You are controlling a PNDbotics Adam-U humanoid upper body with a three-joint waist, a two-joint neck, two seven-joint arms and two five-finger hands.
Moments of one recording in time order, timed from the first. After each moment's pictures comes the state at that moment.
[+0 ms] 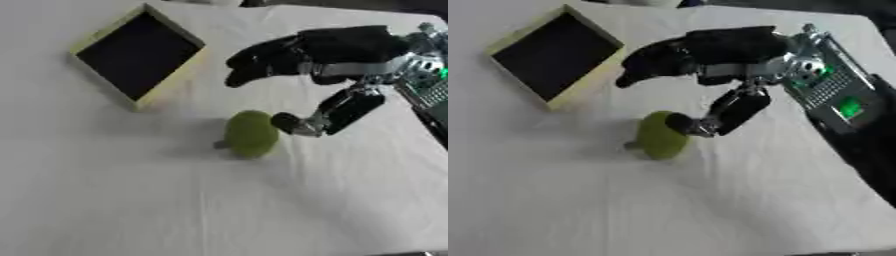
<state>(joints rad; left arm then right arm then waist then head) -0.51 0.43 0.37 -1.98 0.30 -0.39 0.01 -0.69 -0.78 0.33 -1.88 0.21 -0.42 0.73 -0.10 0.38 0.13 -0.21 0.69</state>
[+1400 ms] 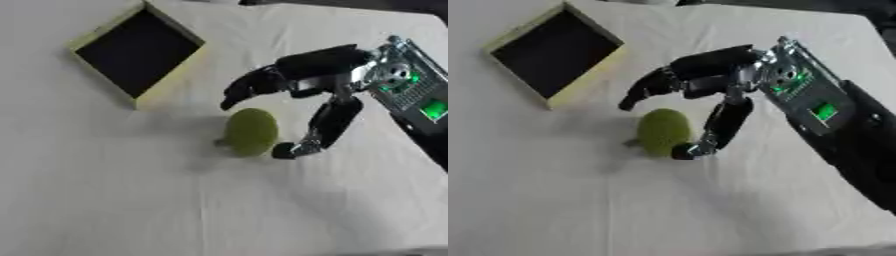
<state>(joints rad) -0.51 0.43 0.37 -1.98 0.30 -0.39 0.01 -0.69 -0.76 0.37 -1.81 0.18 -0.29 0.87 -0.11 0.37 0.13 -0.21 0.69</state>
